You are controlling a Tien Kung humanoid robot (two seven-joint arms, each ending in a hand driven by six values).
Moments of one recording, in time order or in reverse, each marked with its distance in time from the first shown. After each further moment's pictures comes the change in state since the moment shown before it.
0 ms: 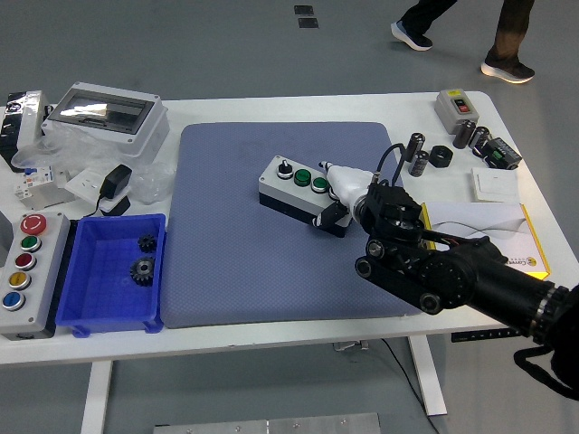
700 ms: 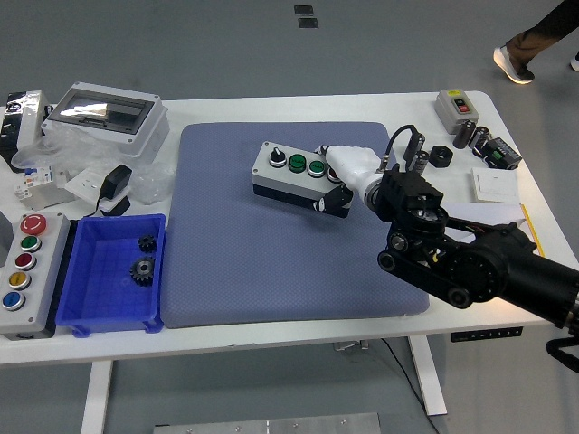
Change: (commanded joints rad) left arm 0.002 -0.004 0.010 0.007 -0.019 -0.001 -0.024; right arm 0.028 -0.144 -0.011 0.162 0.014 -0.029 0.134
